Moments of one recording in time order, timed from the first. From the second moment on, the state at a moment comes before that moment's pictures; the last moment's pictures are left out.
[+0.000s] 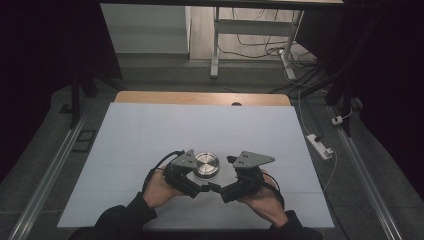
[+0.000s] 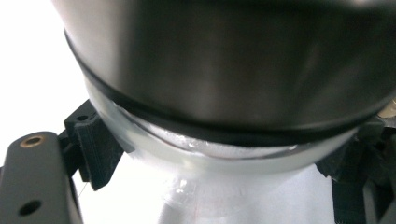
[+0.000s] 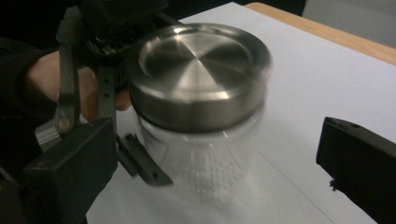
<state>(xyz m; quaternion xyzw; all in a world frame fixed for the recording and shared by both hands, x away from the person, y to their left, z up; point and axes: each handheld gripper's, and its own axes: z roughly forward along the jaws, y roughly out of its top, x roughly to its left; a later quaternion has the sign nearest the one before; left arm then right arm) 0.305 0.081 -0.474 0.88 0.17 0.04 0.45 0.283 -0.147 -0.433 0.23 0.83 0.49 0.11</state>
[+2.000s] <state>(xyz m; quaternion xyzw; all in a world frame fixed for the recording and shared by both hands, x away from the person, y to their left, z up) 0.305 0.086 -0.469 0.87 0.18 0.05 0.45 0.291 -0.114 -0.413 0.22 0.82 0.51 0.14</state>
